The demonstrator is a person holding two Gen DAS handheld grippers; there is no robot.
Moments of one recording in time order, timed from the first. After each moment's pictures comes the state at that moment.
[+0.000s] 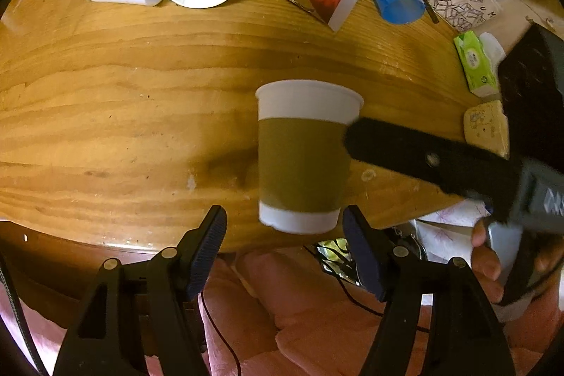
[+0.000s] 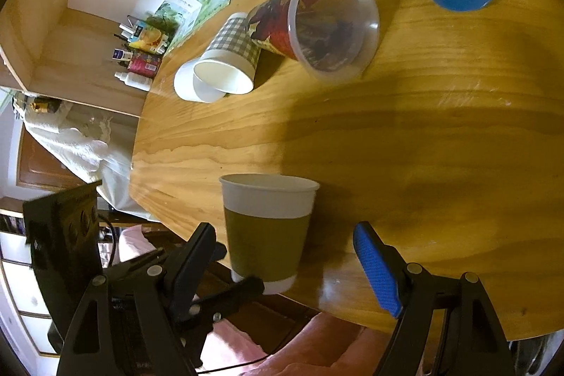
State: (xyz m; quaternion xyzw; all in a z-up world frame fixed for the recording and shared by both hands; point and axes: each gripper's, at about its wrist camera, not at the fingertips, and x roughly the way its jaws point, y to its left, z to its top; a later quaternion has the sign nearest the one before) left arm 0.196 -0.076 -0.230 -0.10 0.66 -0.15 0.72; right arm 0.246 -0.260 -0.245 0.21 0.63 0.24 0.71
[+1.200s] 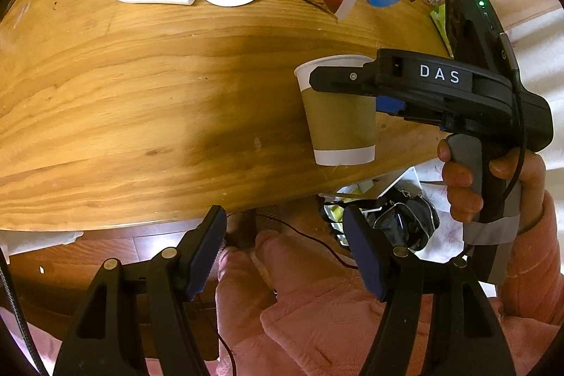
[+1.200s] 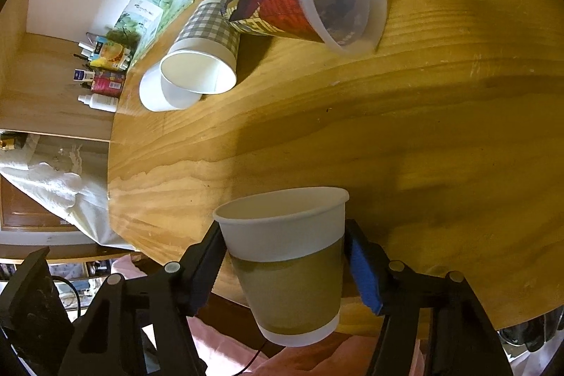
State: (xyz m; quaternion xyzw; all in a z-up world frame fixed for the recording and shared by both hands) left arm 0.173 -0.022 -0.213 -0.05 0.66 -0.22 0.72; right arm 0.250 -0.212 -0.267 0.22 0.64 0.15 0.72
